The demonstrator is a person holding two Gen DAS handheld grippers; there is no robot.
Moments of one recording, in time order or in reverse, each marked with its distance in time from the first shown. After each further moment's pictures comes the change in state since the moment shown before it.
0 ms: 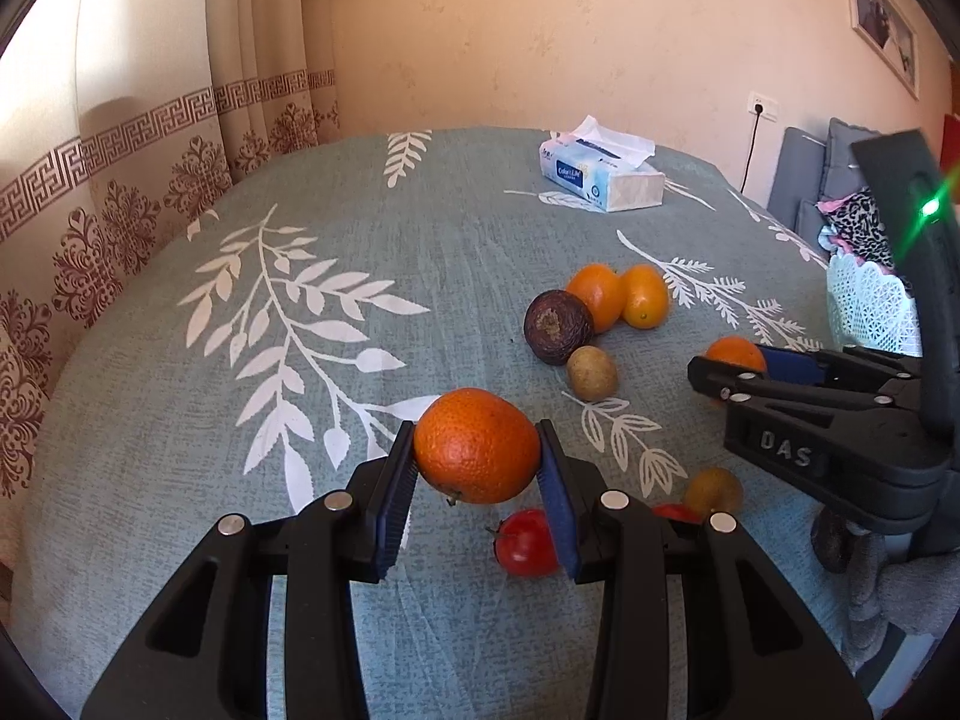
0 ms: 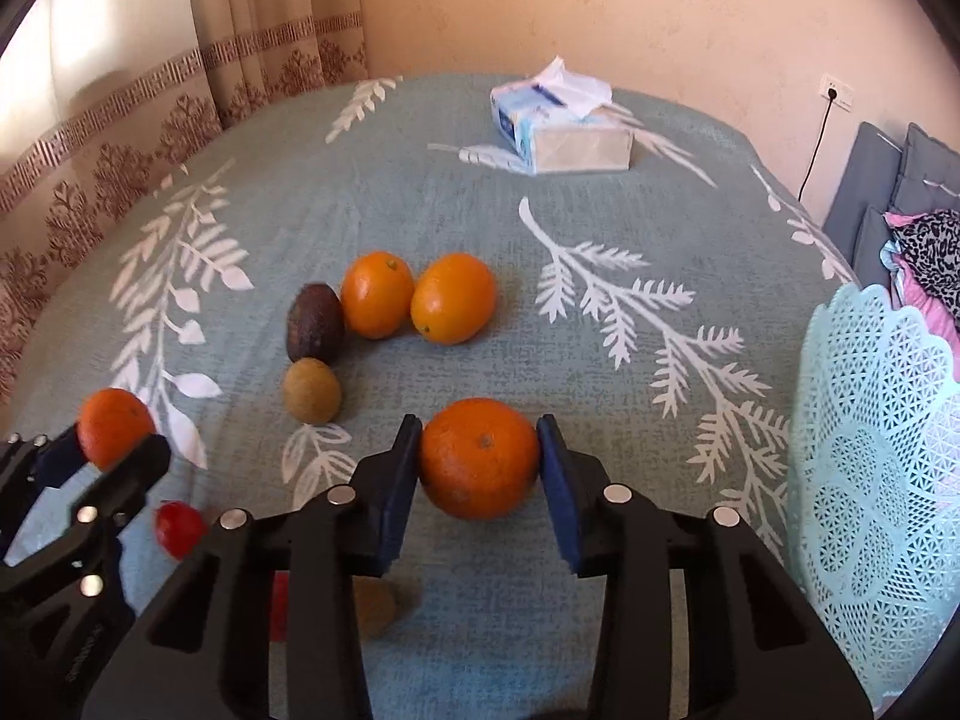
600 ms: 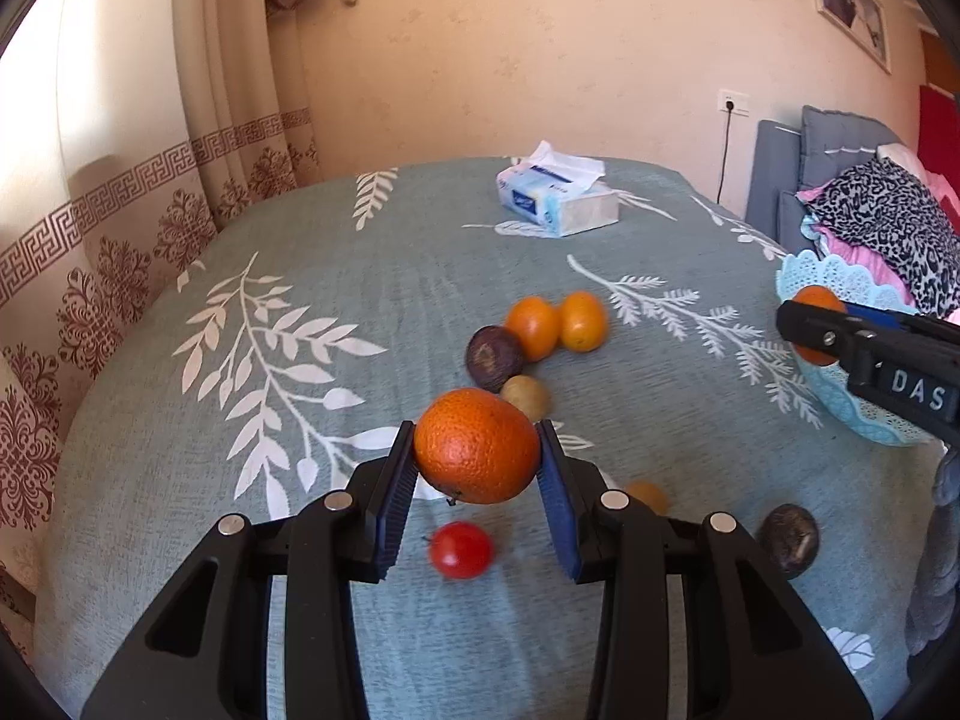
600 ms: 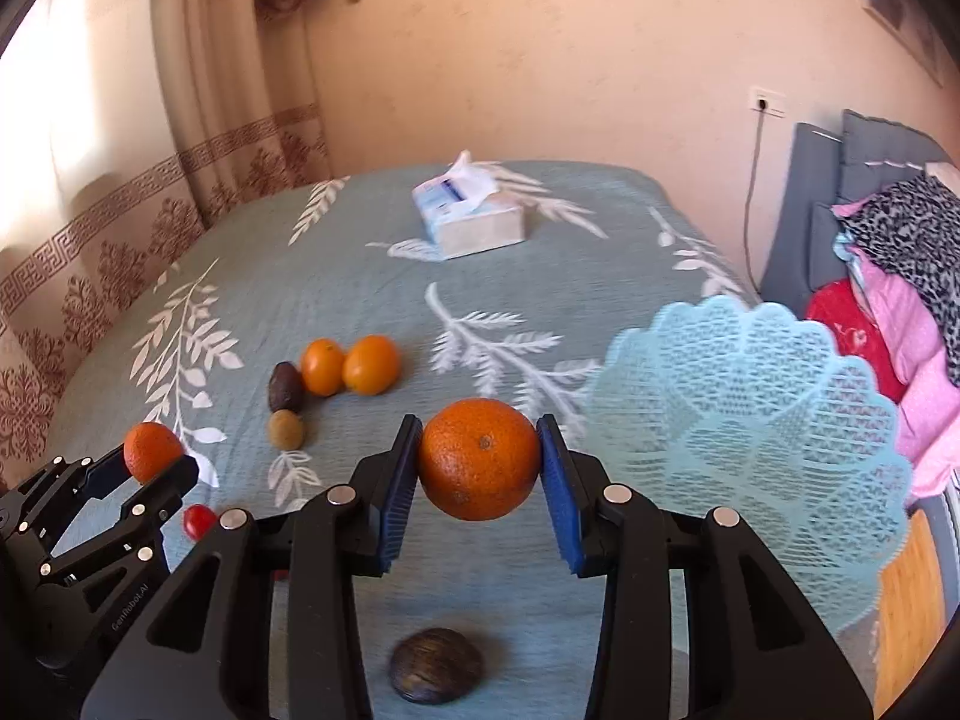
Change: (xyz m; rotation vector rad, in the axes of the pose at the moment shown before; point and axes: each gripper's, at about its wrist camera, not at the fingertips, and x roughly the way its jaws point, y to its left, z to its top) left arm -0.024 -0.037 0.010 0.080 -0.050 -0.005; right arm -0.083 -0.059 -0.012 0.116 -0.158 -0.043
